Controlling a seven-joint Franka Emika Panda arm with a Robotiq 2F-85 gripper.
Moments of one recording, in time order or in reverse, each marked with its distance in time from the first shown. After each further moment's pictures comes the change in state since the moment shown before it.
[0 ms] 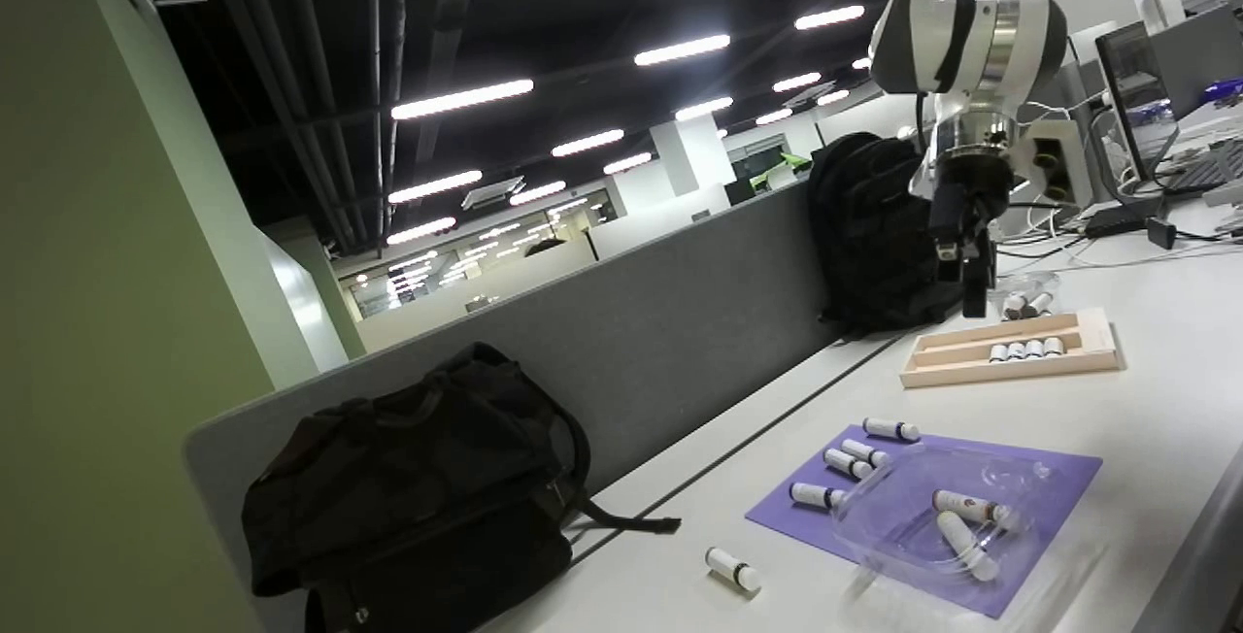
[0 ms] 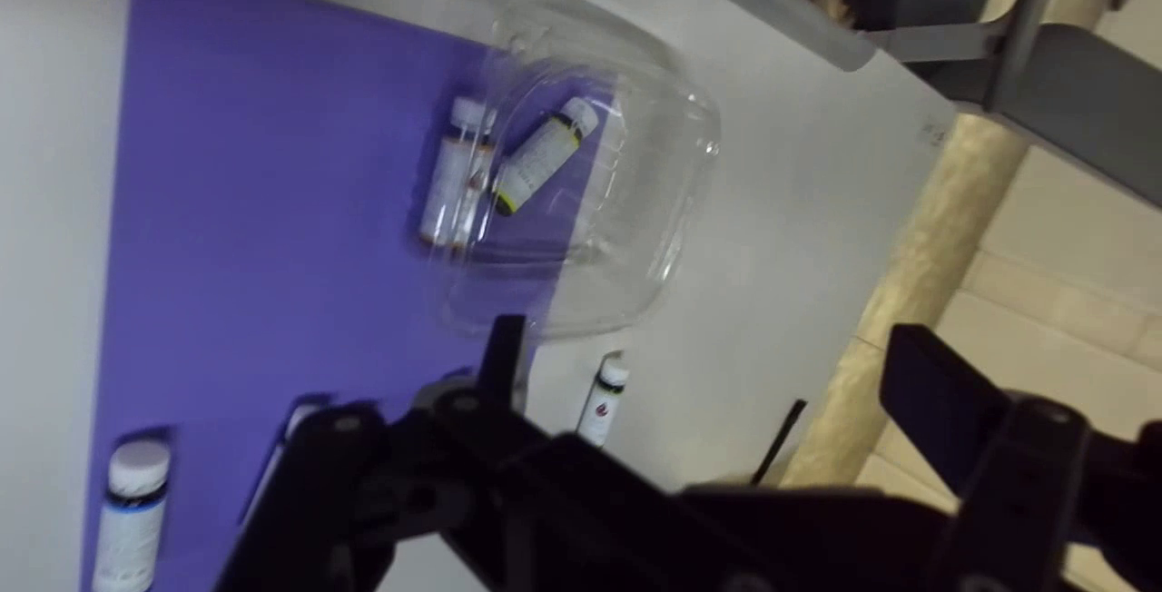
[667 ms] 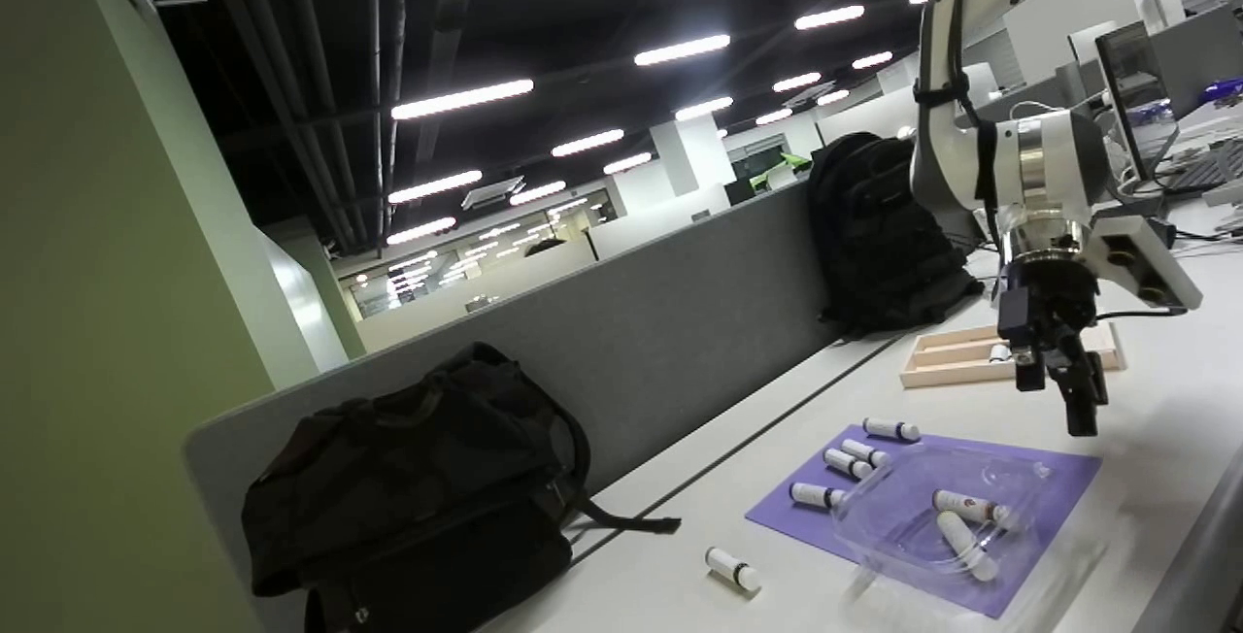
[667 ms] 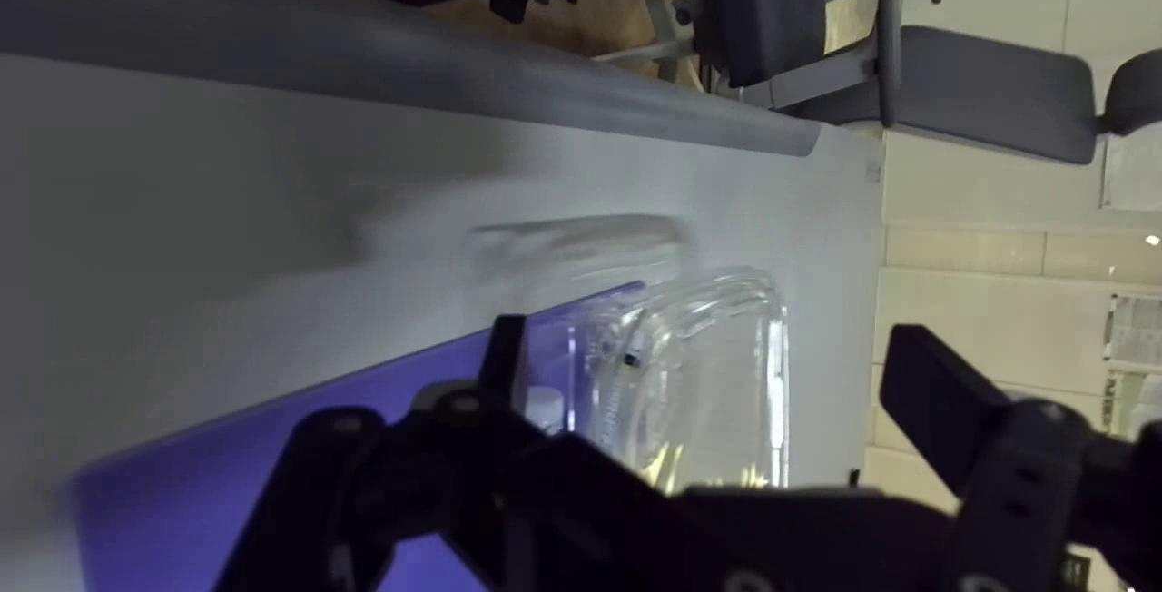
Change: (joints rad) arm -0.148 0.403 0.119 0.035 0.149 -0.083 -0.068
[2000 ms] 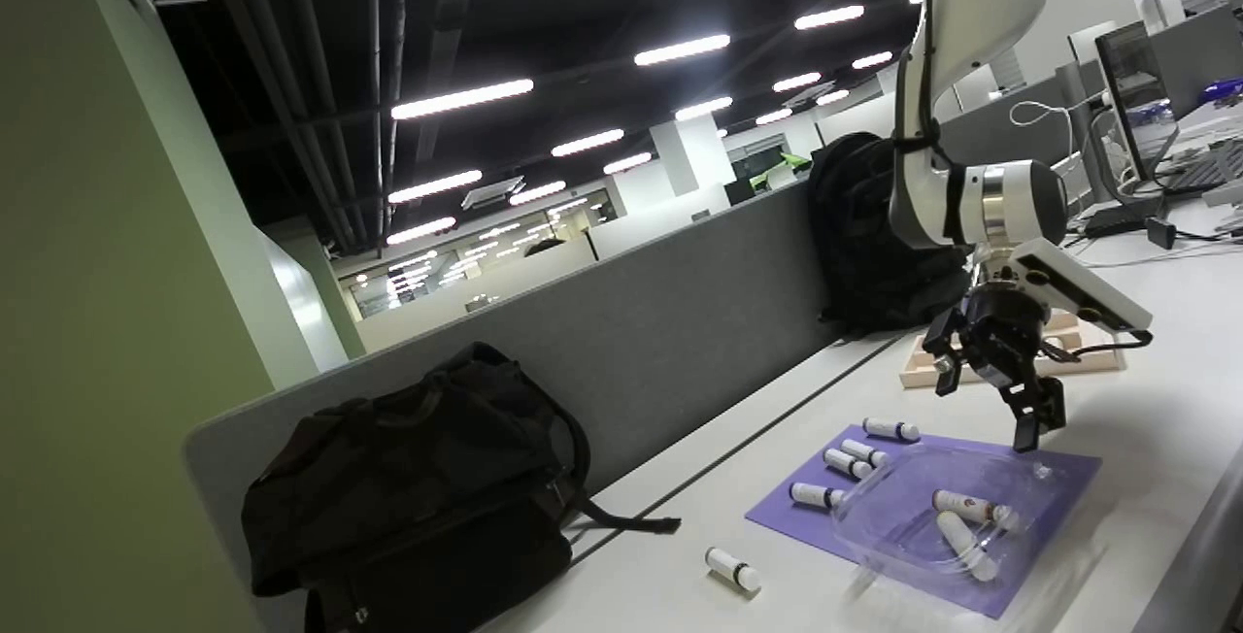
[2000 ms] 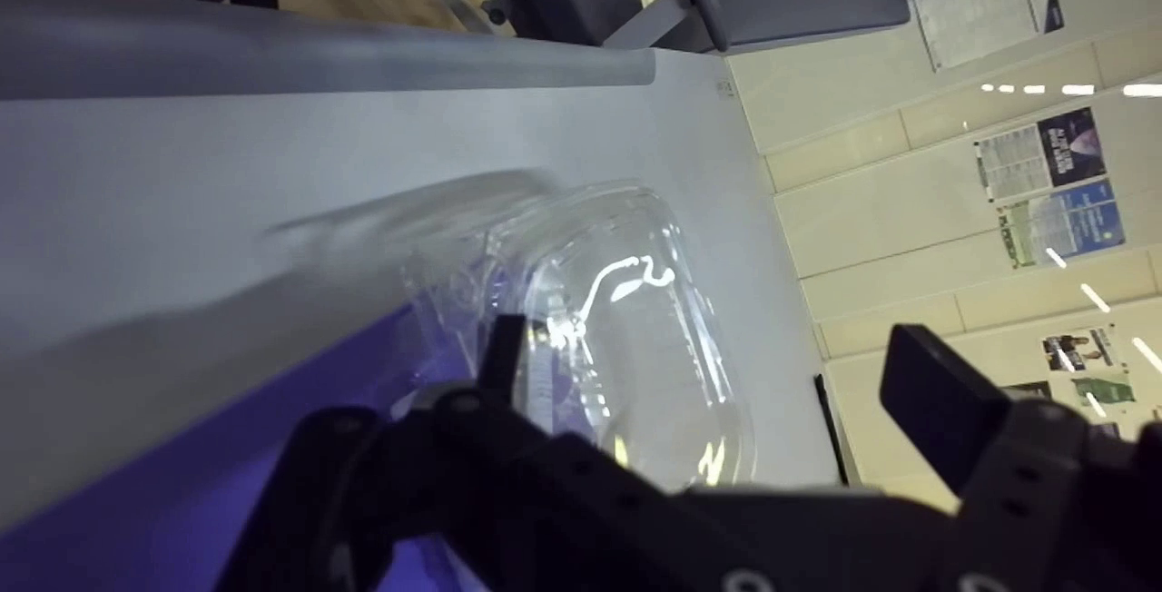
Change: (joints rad) arm -0.058 0.195 0.071 0.195 0.102 -0.226 0.286
